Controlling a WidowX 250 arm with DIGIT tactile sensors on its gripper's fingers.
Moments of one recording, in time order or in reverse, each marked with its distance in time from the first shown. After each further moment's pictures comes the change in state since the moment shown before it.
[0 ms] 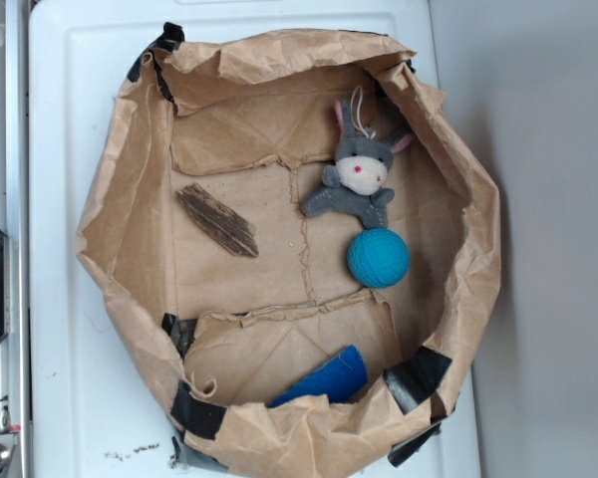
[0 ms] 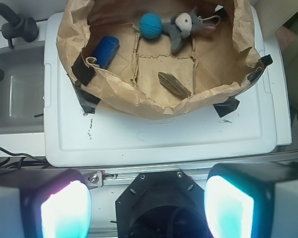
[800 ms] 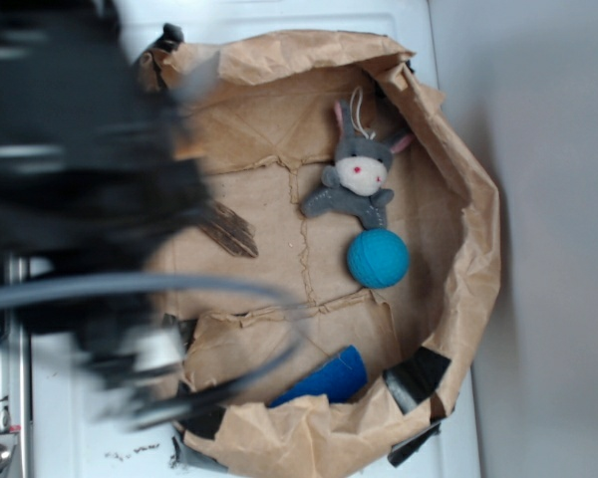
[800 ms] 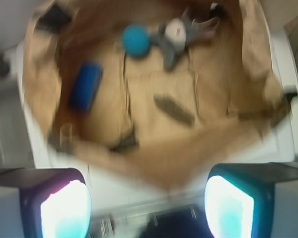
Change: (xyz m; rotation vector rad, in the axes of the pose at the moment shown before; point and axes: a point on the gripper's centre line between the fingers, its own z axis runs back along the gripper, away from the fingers) arm 0.091 0.008 -0.046 -0.005 0.070 0.204
